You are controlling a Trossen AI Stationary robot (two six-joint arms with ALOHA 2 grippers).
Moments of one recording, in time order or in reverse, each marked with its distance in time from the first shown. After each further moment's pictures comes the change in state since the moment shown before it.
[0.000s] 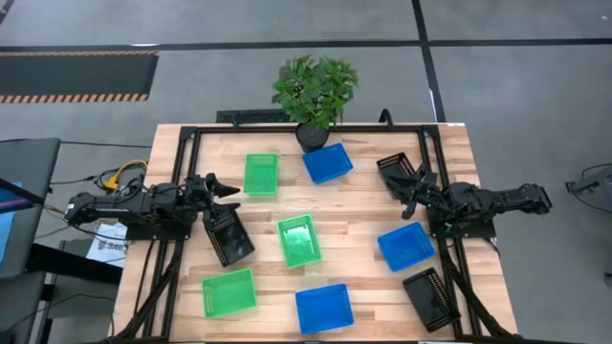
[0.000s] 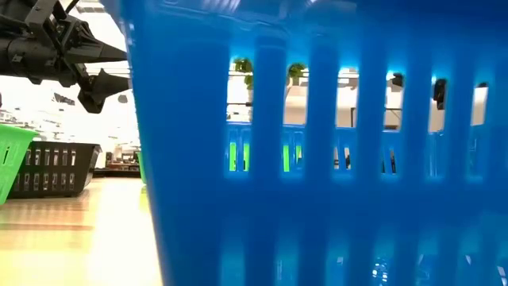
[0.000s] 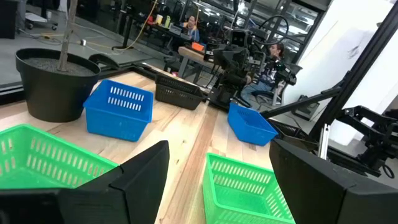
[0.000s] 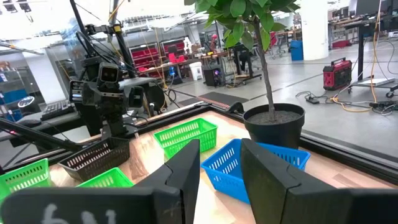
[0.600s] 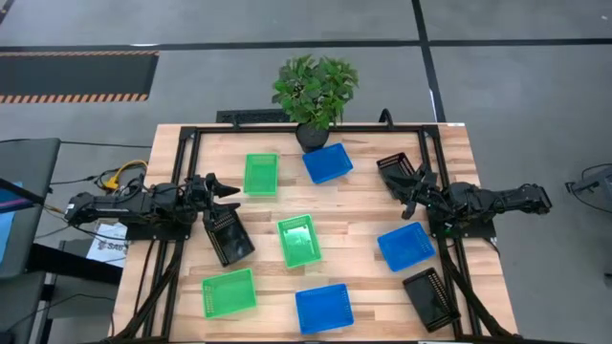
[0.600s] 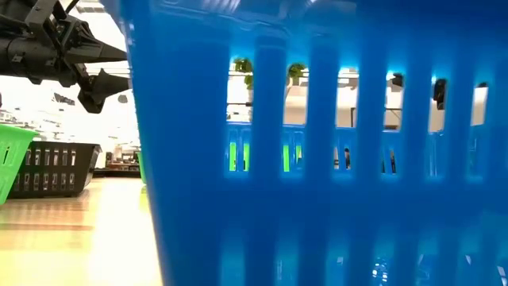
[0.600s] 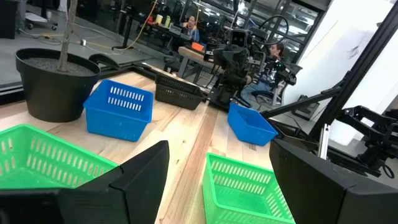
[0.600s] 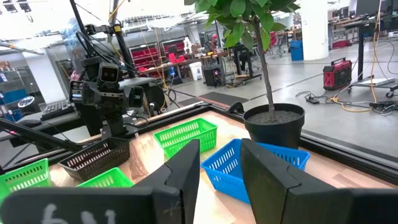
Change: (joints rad) left arm 0.000 0.000 0.000 0.000 0.000 0.000; right arm 0.000 0.000 0.000 0.000 0.000 0.000
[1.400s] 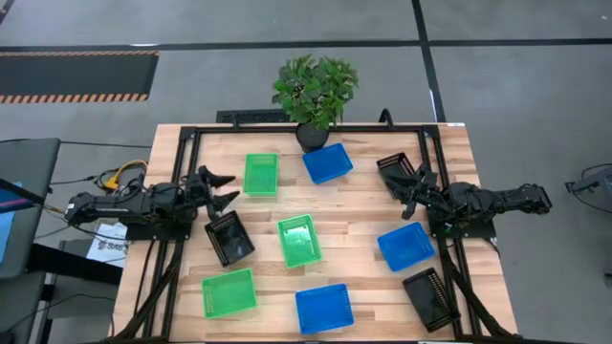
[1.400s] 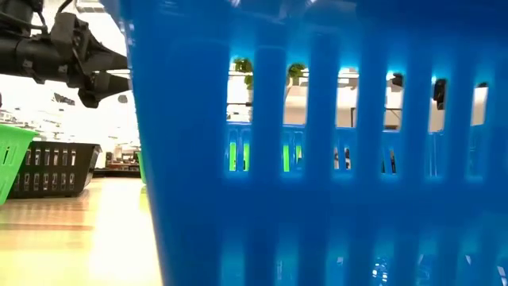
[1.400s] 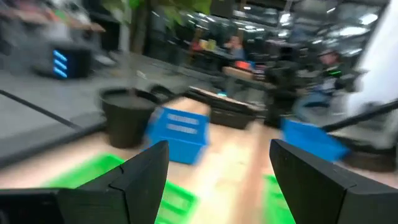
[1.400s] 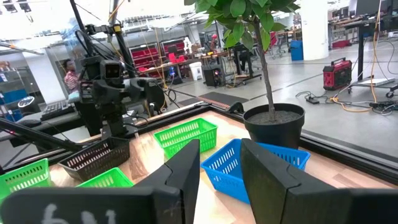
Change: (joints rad) left arm 0.000 0.000 0.000 0.024 -0.243 0.187; right arm 0.000 0.000 0.000 0.000 0.000 0.000
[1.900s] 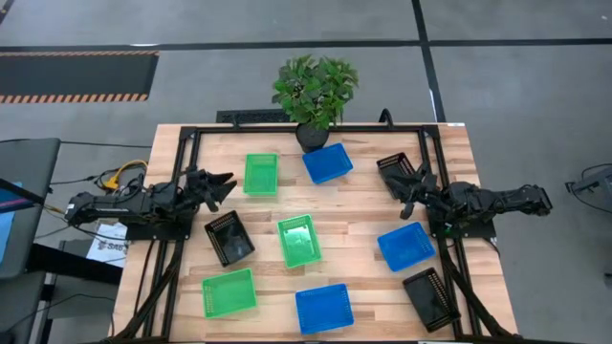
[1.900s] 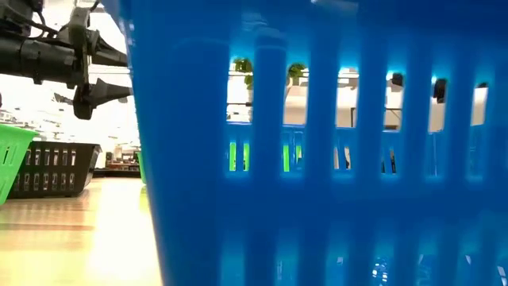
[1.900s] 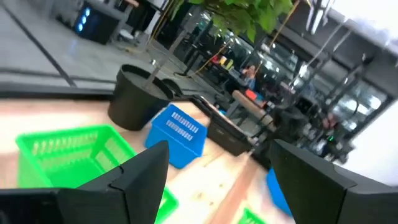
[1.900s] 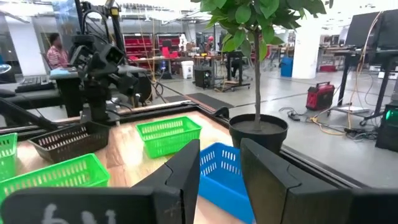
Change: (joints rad) left arm 0.000 0.000 0.000 0.007 -0.092 -0.451; right arm -0.015 0.000 0.000 0.000 0.002 -0.181
